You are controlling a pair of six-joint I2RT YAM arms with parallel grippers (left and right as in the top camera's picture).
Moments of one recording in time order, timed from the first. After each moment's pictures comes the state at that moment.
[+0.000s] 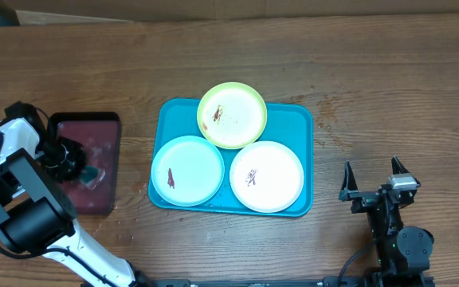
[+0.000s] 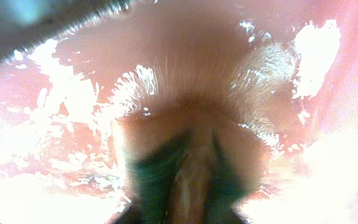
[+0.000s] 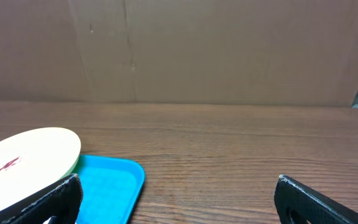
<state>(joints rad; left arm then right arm) 0.59 2.06 1.40 -0.95 0.04 -0.62 0.05 0.01 0.02 -0.03 -0.03 0.01</state>
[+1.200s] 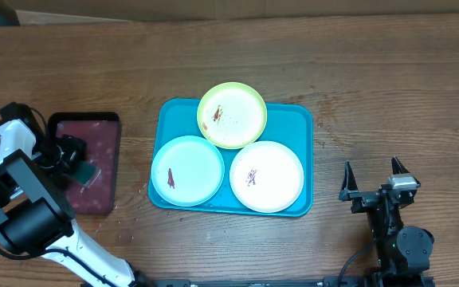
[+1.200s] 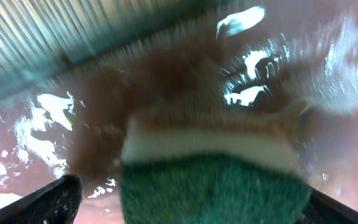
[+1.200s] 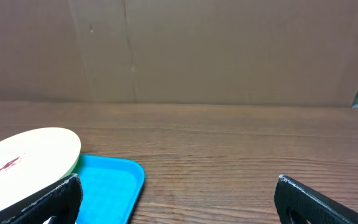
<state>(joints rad) 0.60 2.06 1.40 -0.95 0.02 -0.60 0.05 0.01 0.02 -0.03 -0.03 0.01</state>
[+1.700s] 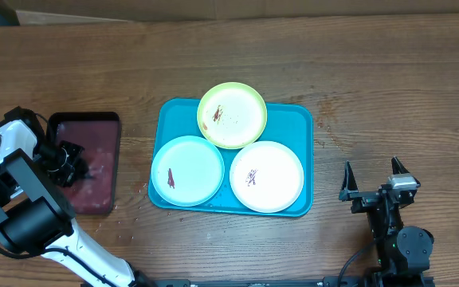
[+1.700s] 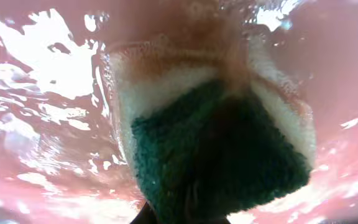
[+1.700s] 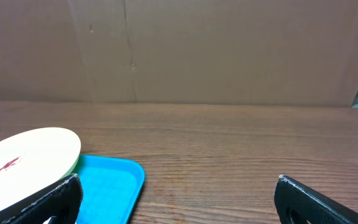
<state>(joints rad) 0.60 2.06 1.40 -1.04 0.13 -0.60 0.05 0.01 0.02 -0.04 -0.03 0.01</state>
